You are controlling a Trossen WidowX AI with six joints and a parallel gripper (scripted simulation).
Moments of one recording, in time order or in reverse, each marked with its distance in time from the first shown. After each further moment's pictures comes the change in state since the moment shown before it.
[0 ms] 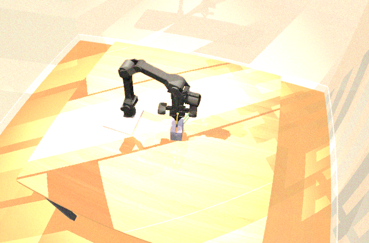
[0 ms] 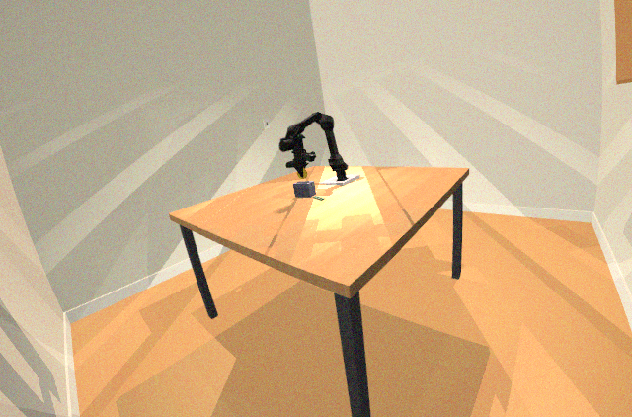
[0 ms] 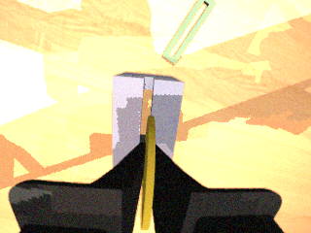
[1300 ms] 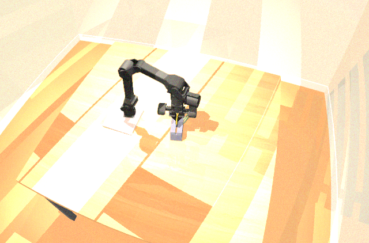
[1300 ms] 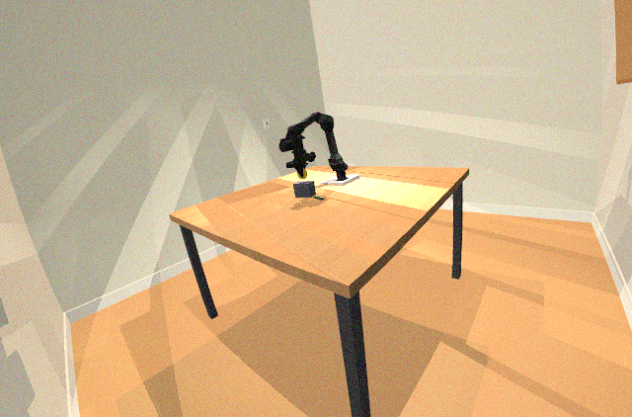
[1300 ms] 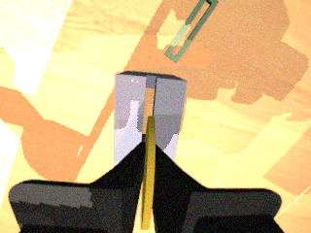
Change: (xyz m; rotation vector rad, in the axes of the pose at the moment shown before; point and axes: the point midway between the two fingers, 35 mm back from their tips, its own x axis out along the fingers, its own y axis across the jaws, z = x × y) arm 0.001 0.002 -0.002 -0.004 0.000 0.001
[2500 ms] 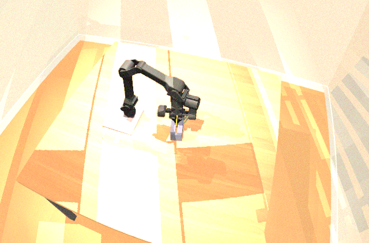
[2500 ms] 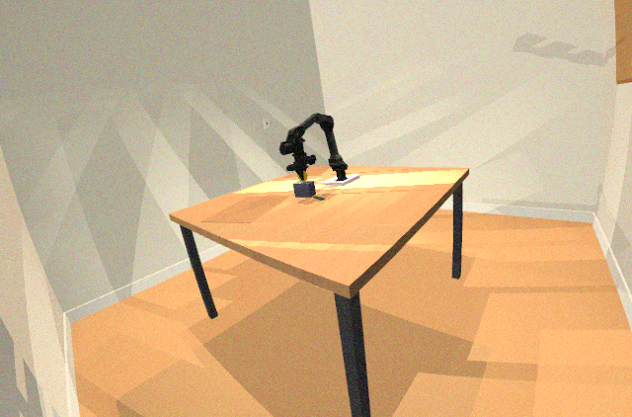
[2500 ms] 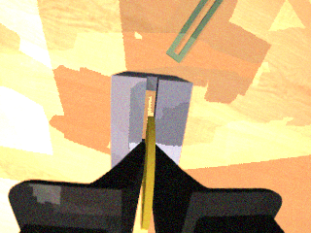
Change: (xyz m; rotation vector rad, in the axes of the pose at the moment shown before) arm 0.016 0.000 0.000 -0.001 0.000 0.000
